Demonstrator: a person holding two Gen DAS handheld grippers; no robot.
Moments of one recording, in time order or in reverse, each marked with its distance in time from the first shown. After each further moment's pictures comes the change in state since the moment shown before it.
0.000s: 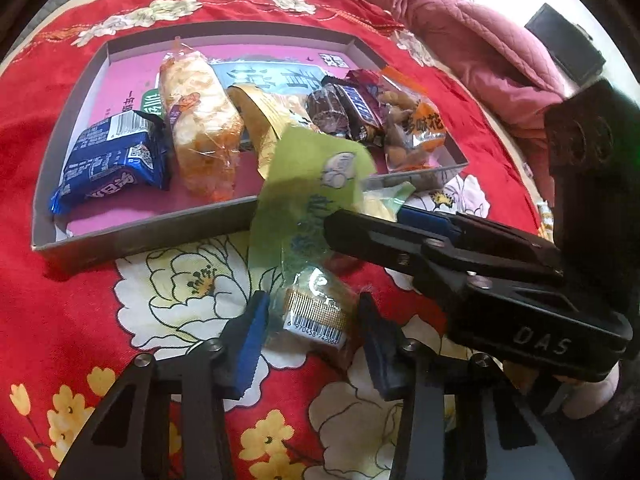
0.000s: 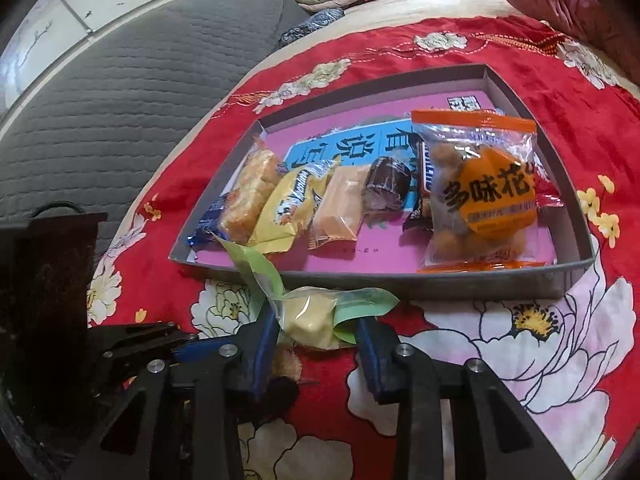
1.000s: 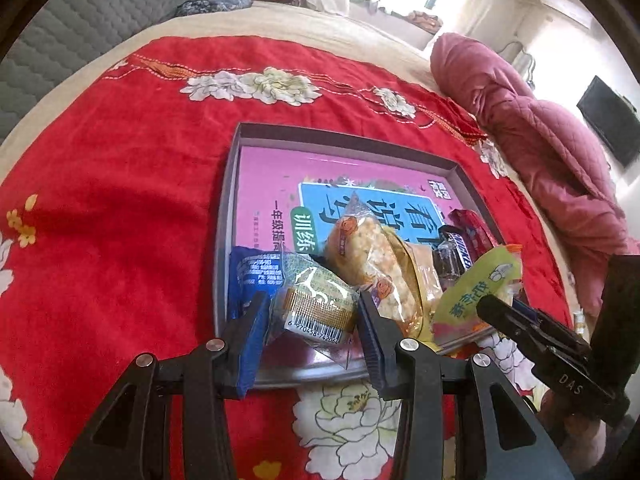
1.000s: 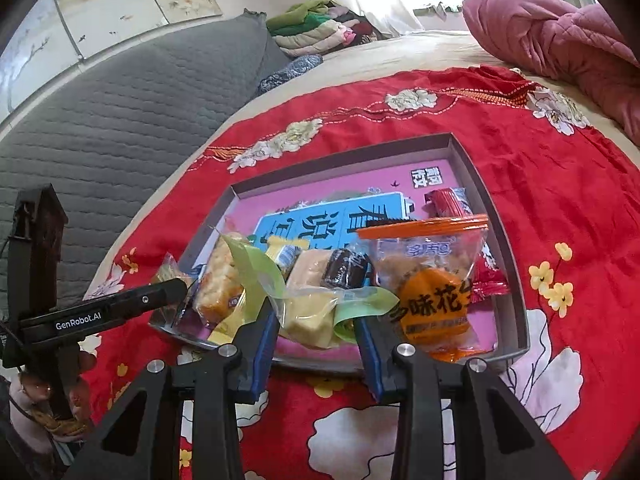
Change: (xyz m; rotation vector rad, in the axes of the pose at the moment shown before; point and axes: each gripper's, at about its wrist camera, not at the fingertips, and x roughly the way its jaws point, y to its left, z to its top) left arm -0.057 0.071 0.052 -0.166 -0.243 0.188; right arm -0.017 -0.009 0.031 0.002 -0.161 -0.110
